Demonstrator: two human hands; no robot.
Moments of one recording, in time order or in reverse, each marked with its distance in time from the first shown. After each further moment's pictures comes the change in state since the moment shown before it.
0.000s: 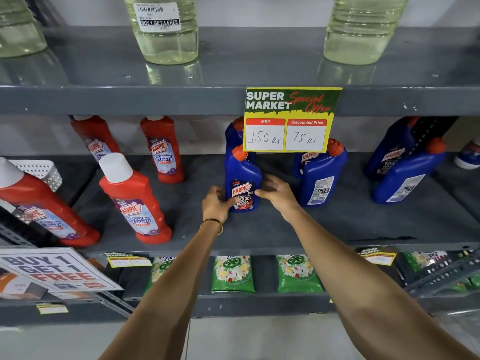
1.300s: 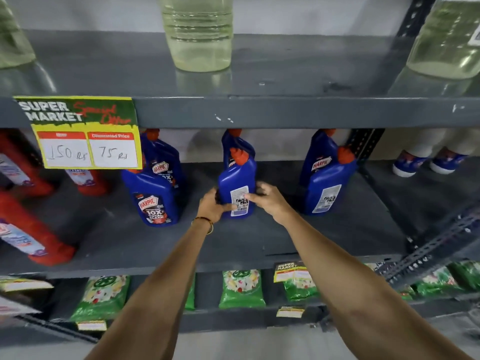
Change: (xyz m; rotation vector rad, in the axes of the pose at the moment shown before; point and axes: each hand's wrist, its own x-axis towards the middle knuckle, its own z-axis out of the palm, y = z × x) left_hand -0.014 0.081 0.184 -0.065 -0.222 0.081; right_hand 0.022 0.024 -0.196 -0.065 -0.104 -0.048
